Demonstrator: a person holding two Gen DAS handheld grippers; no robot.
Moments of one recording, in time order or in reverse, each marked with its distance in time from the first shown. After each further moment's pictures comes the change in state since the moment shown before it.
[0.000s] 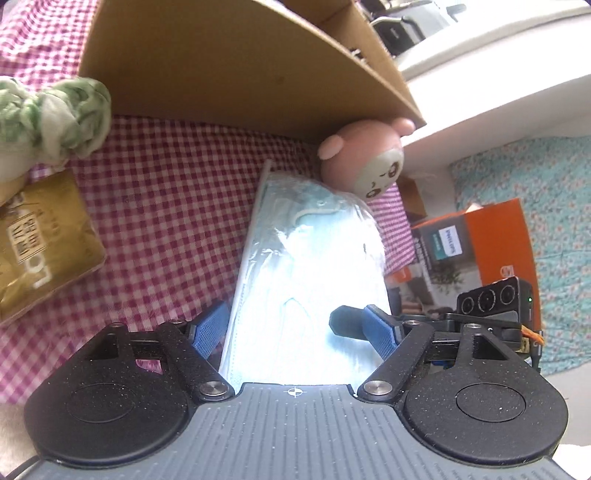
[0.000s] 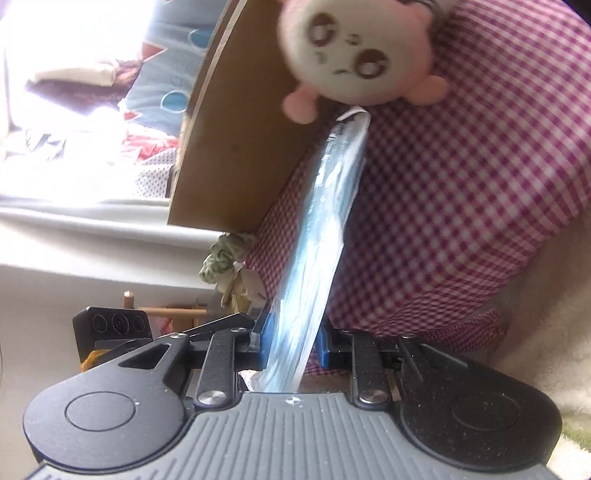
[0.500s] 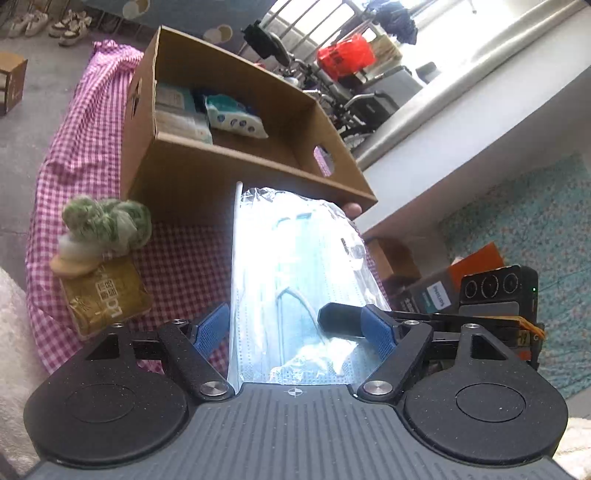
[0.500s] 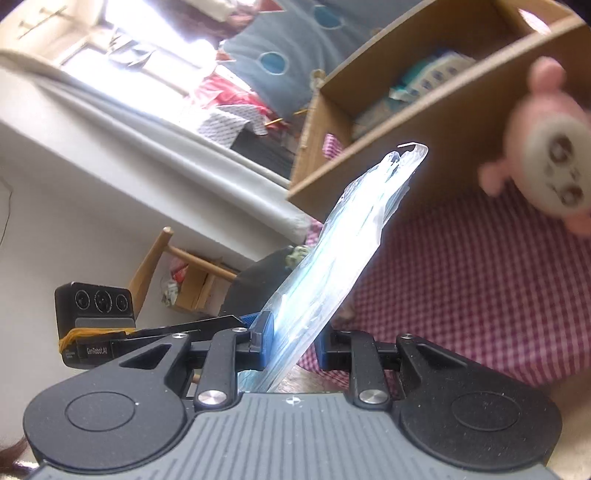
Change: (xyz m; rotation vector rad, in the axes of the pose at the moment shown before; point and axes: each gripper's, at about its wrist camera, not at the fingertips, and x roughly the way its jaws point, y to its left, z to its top) left arm -0.094 -0.042 -0.021 0.079 -0.283 0.036; right arm 0.015 0.124 0.010 -0.413 0.040 0.055
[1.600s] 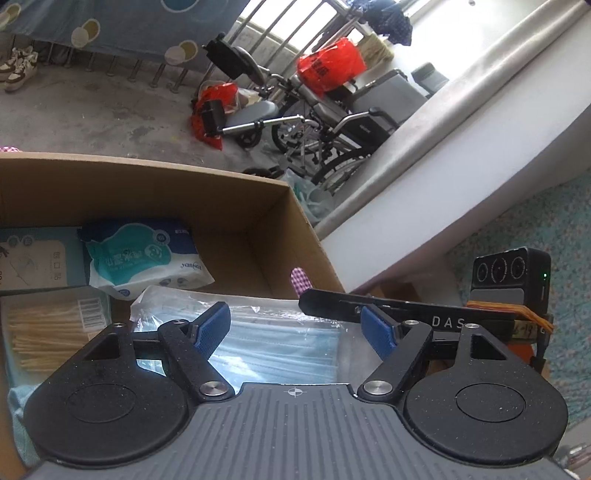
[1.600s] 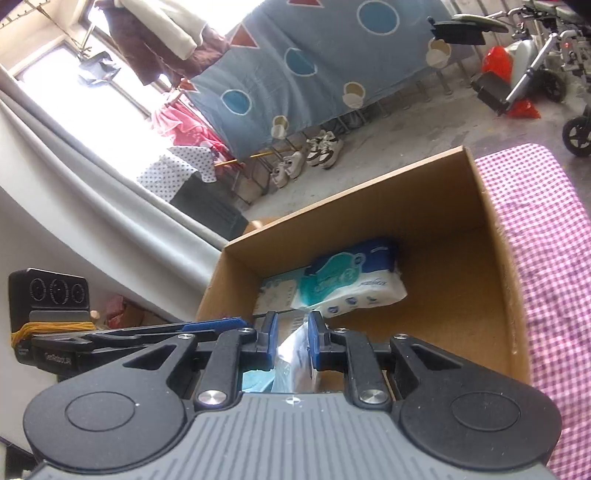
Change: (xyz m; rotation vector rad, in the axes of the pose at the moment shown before) left arm 0.173 -0.042 0.217 0.082 -0.001 -0.008; right arm -0.014 -0.109 0.265 -0.103 -0.064 -0.200
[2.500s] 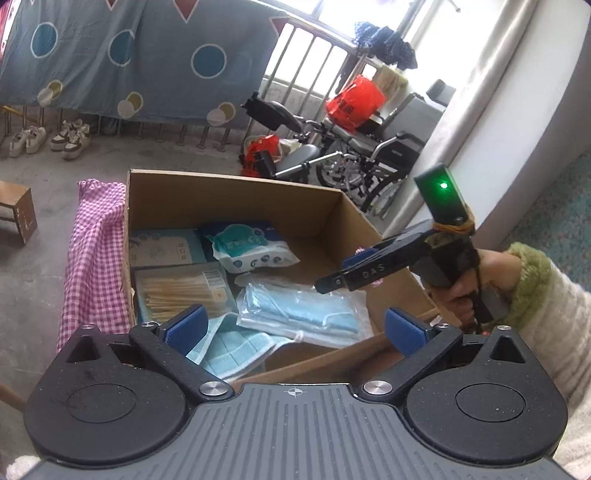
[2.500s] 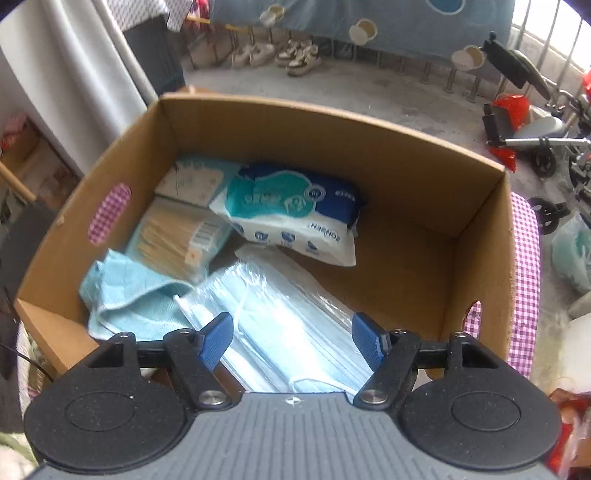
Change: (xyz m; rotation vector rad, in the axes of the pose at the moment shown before) left arm -0.119 0.001 -0.084 0.147 -0.170 0.215; right arm 0.094 0.047 -0.012 -0.482 0.379 -0.415
